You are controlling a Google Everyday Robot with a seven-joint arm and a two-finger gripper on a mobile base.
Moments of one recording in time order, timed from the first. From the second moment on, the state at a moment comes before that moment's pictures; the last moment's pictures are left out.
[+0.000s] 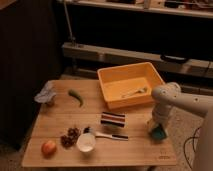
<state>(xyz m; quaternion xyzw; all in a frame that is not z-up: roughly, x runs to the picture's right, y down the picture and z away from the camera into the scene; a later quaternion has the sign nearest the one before) 0.297 0.207 0.791 -0.28 0.32 0.59 0.68</state>
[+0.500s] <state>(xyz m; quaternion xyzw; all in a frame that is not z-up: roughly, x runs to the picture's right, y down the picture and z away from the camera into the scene) 0.248 0.136 0.711 -0.26 0.31 0.56 0.72</state>
